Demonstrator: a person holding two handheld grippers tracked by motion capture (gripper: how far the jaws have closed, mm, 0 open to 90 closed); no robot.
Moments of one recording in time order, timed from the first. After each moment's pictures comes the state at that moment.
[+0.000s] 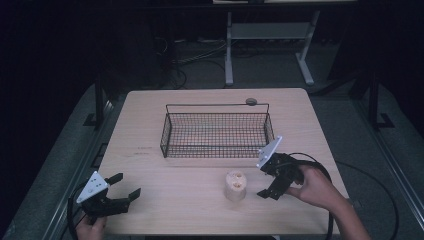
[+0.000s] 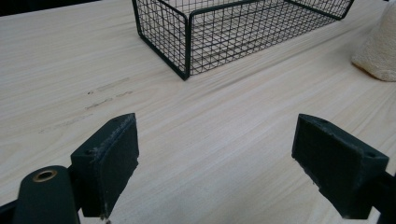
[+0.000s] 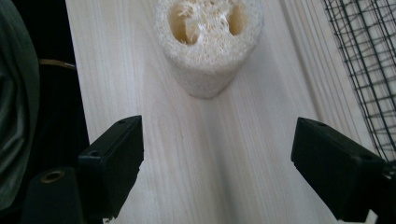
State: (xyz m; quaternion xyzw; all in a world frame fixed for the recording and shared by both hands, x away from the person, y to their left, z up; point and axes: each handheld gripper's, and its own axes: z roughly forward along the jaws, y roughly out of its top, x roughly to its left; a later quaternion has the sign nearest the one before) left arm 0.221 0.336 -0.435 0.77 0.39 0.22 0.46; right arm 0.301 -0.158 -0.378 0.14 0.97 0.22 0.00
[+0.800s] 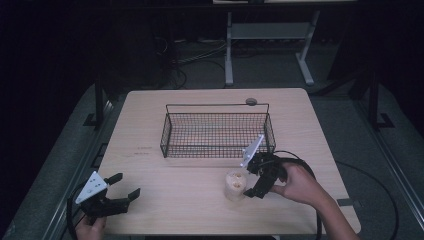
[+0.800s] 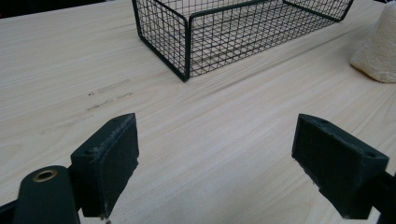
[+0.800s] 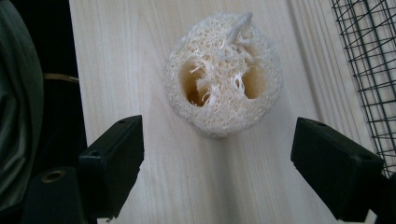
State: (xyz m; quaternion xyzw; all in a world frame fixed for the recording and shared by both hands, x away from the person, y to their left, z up) left arm 0.220 0.336 -0.434 0.77 0.39 0.23 0.46; right arm 0.309 -0.121 -0.380 0.12 0.97 0.21 -0.01
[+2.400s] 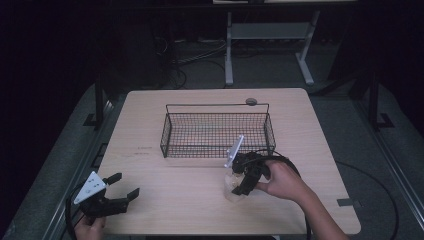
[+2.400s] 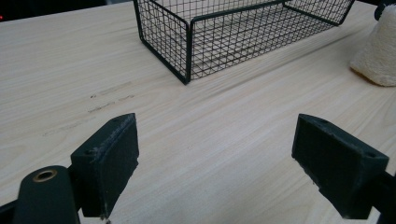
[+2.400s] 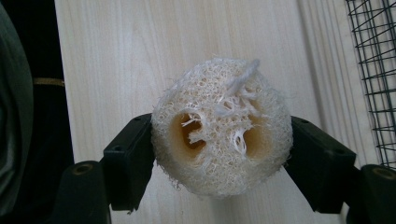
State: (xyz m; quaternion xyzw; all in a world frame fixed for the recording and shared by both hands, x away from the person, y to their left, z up) left arm 0.219 0.337 -0.433 0.76 0.39 0.23 0.47; right arm 0.319 -0.083 -0.389 0.10 0.98 0.18 -0.01
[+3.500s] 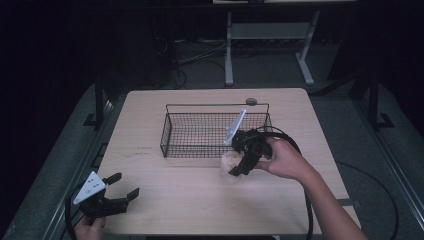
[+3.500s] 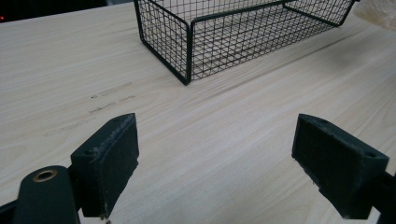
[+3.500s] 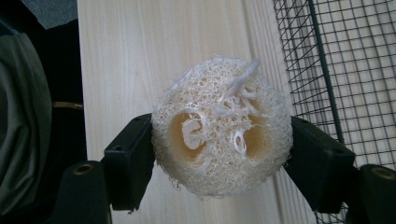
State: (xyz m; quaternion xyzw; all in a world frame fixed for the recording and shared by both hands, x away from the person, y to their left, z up) left arm 0.219 0.338 -0.432 0.76 0.39 0.23 0.47; right arm 0.343 -0.082 -0.326 0.09 0.97 0.22 -0.01
